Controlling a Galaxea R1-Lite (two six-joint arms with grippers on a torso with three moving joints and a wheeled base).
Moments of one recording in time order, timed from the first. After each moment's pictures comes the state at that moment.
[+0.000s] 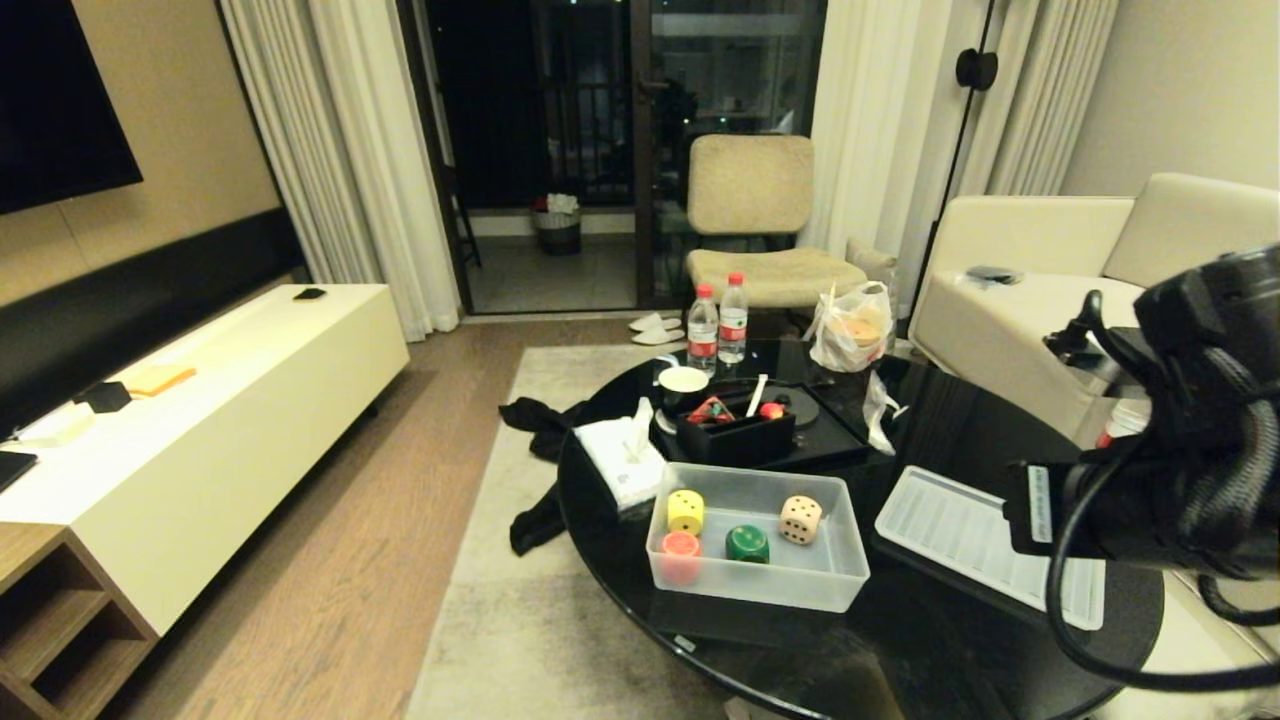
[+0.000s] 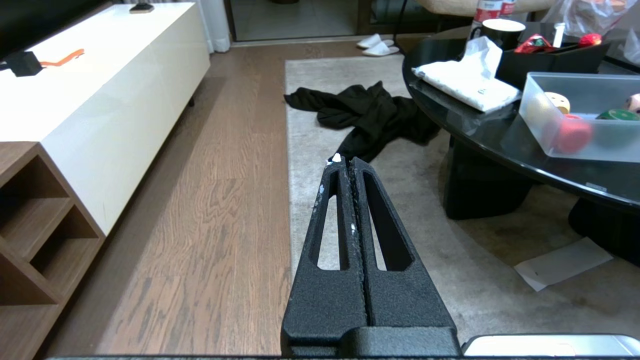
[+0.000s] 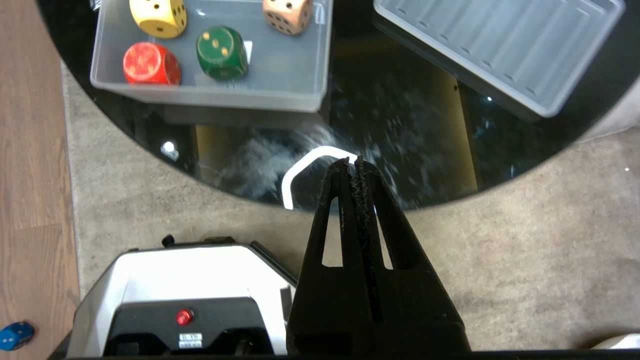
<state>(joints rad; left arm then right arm) -0.01 0.00 0.00 -0.01 0.00 -0.01 0.22 1.34 -1.03 0.44 -0.19 0.25</state>
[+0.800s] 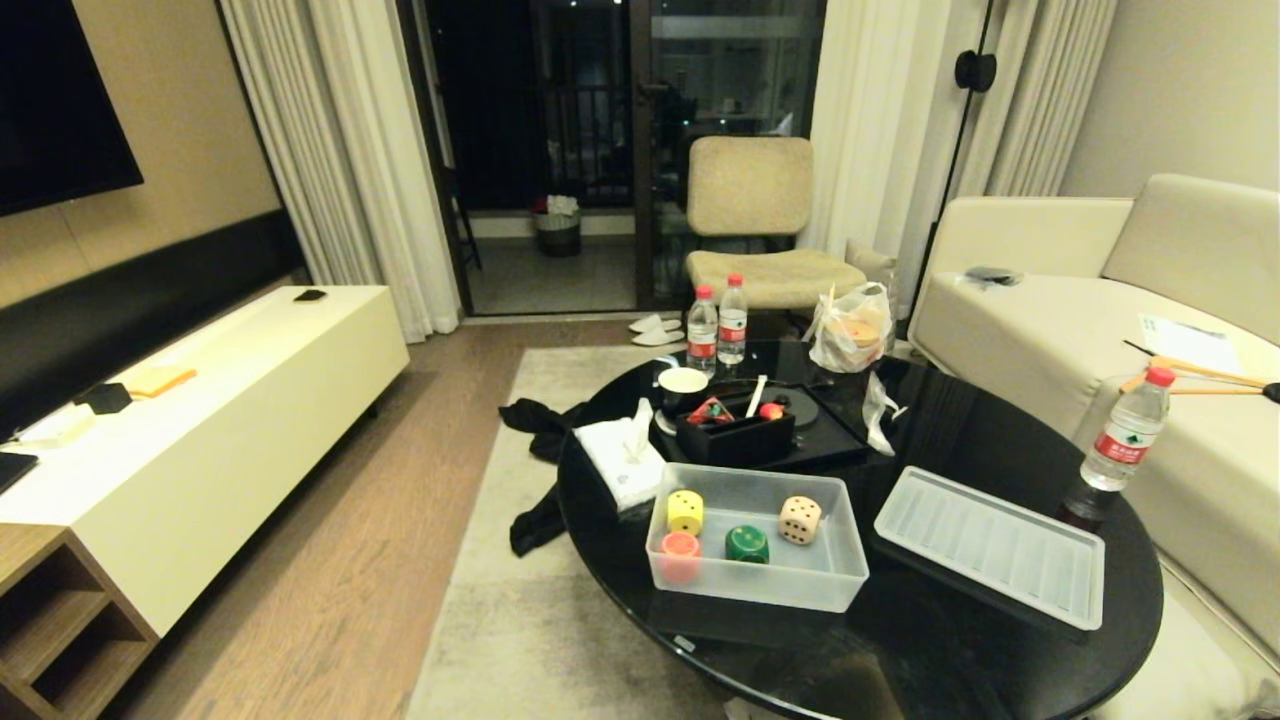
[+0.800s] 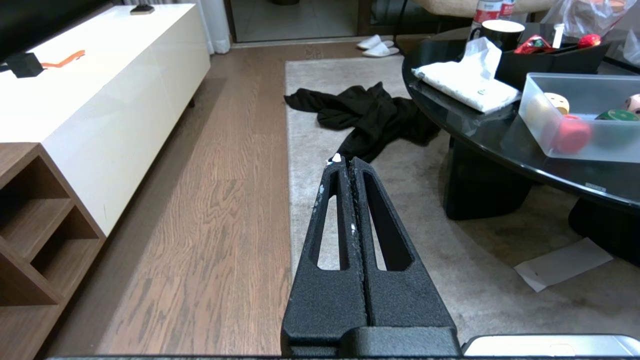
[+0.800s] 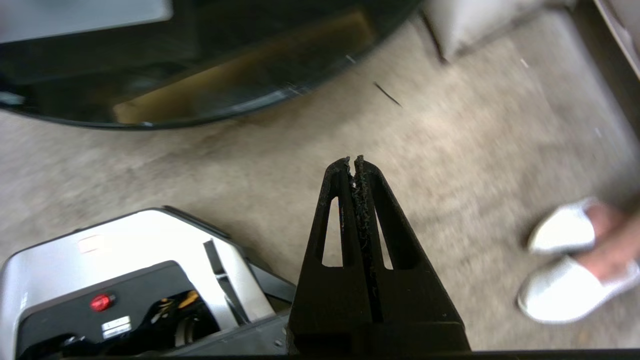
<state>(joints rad) 0.00 0.00 0.00 -0.01 0.00 -0.01 0.07 0.80 -0.63 0.62 -0.33 0.30</state>
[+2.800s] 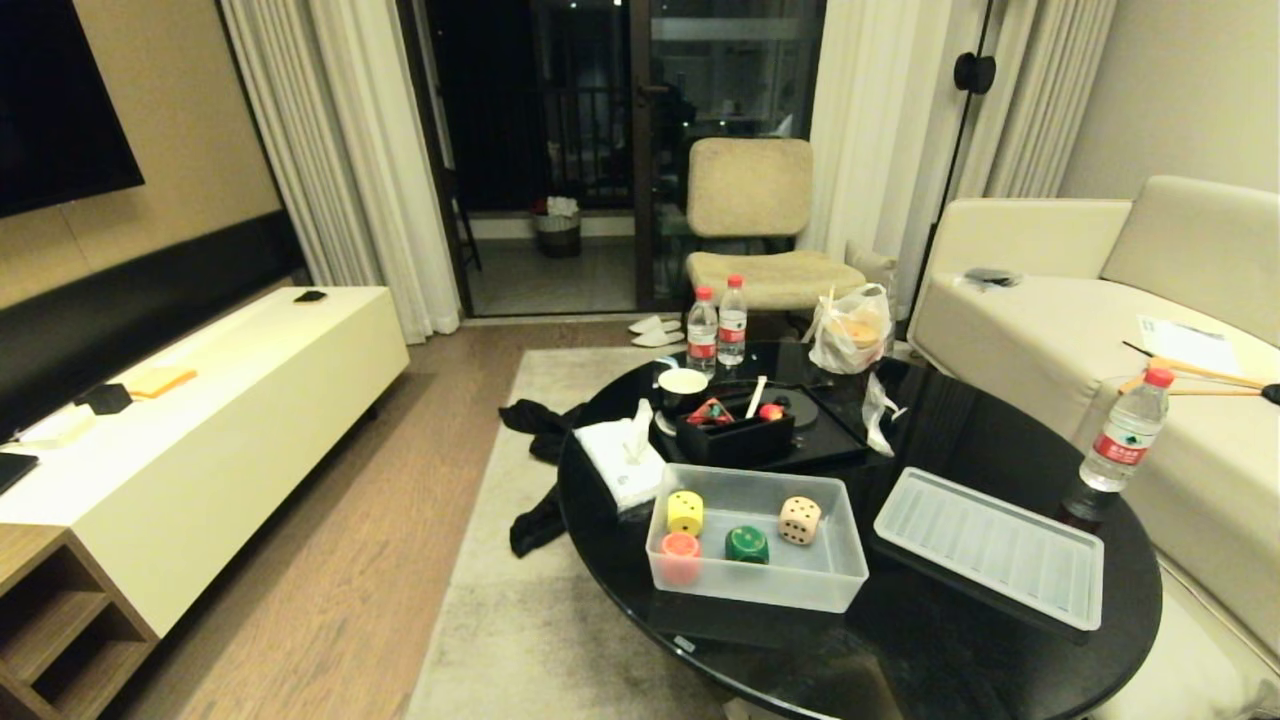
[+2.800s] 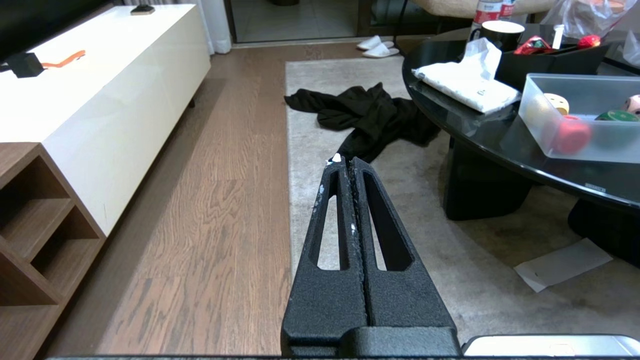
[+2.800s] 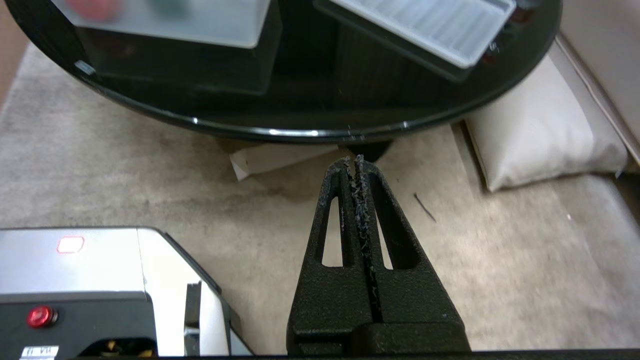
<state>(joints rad) -0.01 0.00 0.00 -0.01 0.00 -0.01 -0.09 0.28 -0.05 0.12 0.01 -0.08</state>
